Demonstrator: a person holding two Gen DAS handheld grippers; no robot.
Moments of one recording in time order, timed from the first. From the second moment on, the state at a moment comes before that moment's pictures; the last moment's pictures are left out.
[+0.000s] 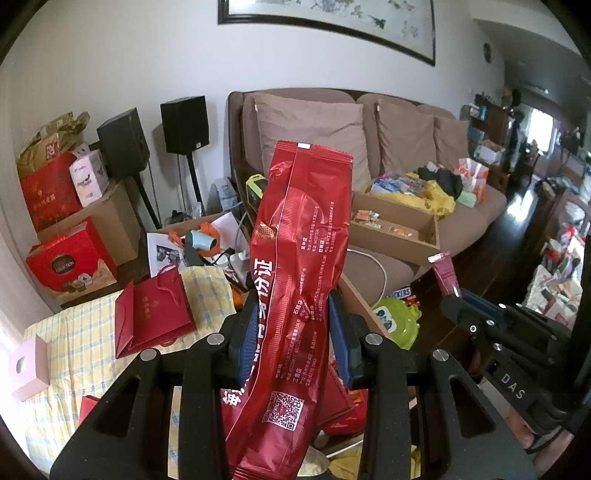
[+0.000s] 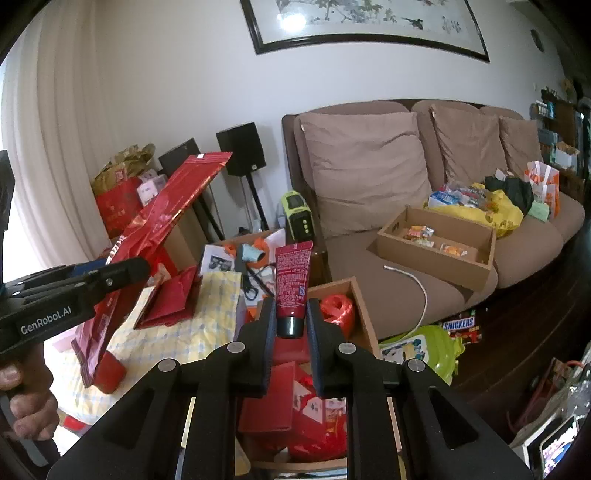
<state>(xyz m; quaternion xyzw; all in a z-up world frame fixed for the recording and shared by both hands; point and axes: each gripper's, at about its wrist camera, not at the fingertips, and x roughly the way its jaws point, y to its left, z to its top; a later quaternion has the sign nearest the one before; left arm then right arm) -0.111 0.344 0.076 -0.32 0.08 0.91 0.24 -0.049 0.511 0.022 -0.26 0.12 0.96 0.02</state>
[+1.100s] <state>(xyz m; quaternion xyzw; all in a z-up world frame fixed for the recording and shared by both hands) -0.114 0.362 0.031 -0.35 0.11 0.90 0.24 -0.080 0.515 -0.025 -0.31 0.14 0.94 0.01</state>
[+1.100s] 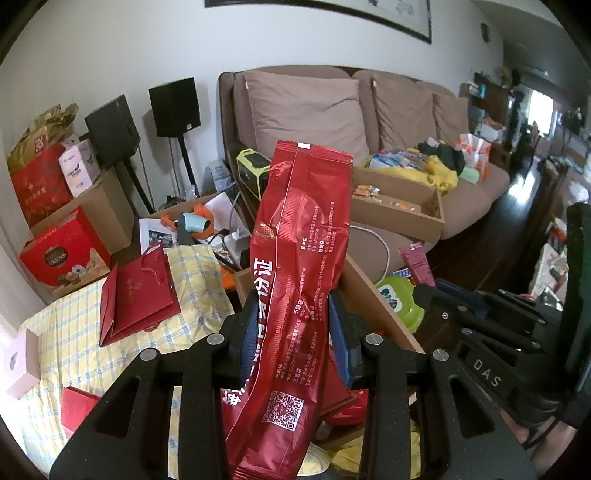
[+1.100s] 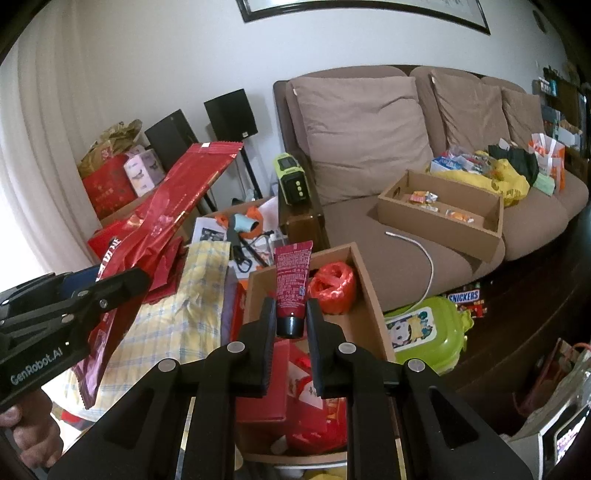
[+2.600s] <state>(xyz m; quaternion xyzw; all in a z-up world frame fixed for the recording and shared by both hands) -0.135 0.372 -0.016 -0.40 0.11 0.88 0.24 -0.108 0.528 -0.081 -0.37 0.17 0.92 0.03</state>
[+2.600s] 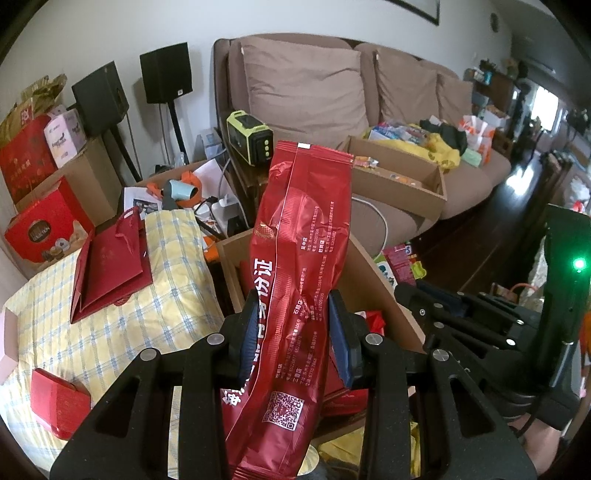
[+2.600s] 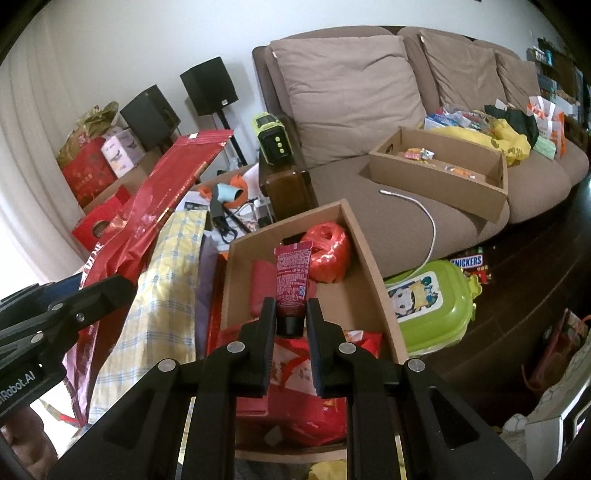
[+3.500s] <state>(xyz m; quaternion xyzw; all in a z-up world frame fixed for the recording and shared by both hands) -0.149 0.371 -0.049 -0.44 0.08 0.86 0.24 -0.116 0.533 -0.106 -0.40 0.17 0.90 0.03</state>
